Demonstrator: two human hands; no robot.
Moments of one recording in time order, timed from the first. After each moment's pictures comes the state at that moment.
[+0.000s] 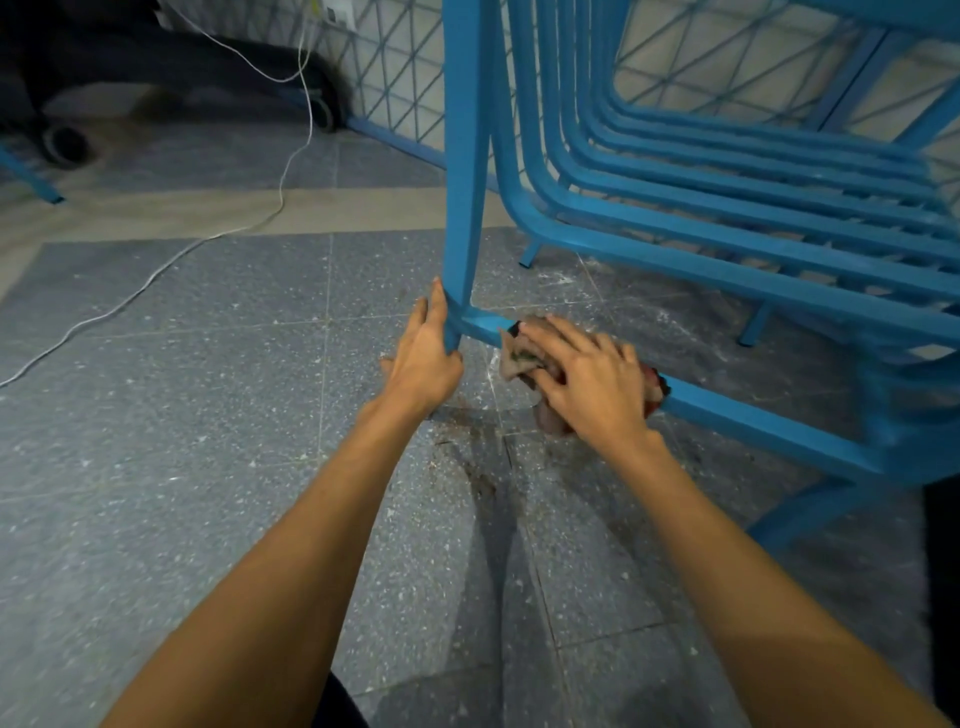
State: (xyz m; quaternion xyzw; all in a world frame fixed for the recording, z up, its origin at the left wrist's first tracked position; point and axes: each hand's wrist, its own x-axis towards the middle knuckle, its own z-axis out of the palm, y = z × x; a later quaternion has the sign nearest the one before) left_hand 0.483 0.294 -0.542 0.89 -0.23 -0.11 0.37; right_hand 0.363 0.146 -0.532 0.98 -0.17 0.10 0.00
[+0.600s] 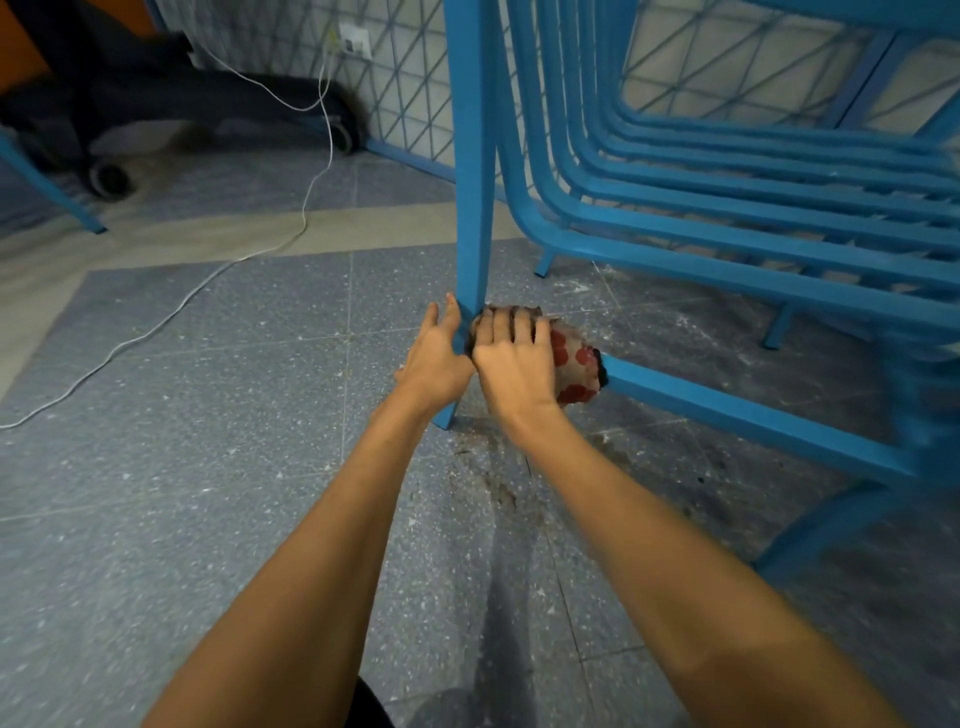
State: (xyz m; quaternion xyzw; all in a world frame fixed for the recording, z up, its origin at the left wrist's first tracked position) left_hand 0.484 0.297 -0.527 0.87 -0.21 -0.15 0.41; right_hand 0.430 0.209 -0.545 0.96 -0.17 0.14 0.17
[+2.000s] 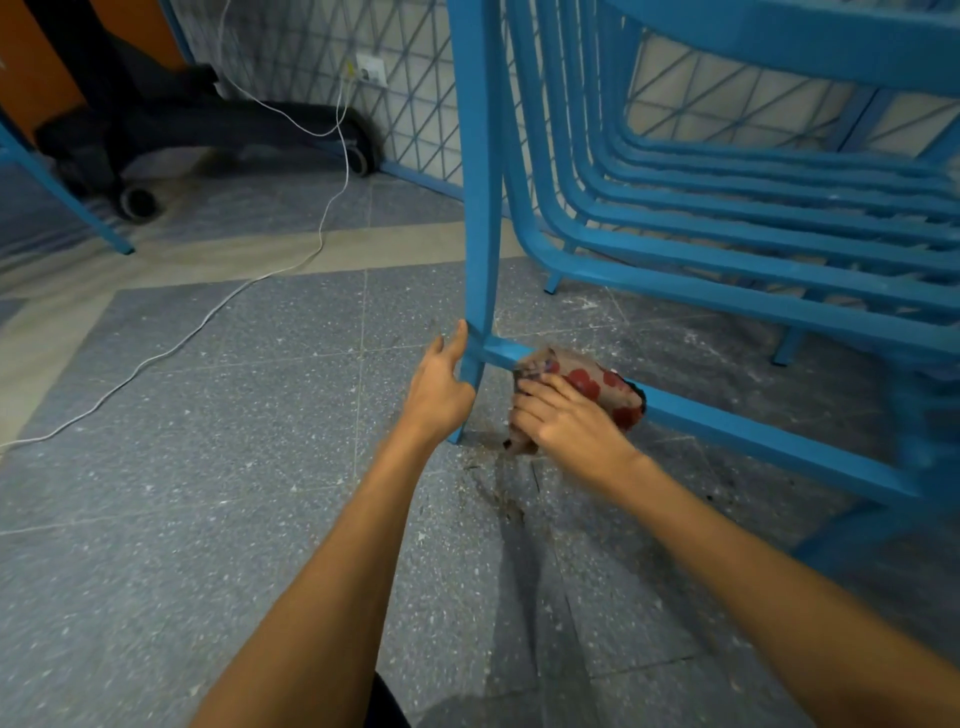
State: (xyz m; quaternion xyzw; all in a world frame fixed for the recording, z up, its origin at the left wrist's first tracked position) left_hand 0.461 0.309 -0.506 0.88 -0.18 -0.15 0.42; right_hand 0.369 0.159 -0.556 0.97 0.15 0.19 0.11
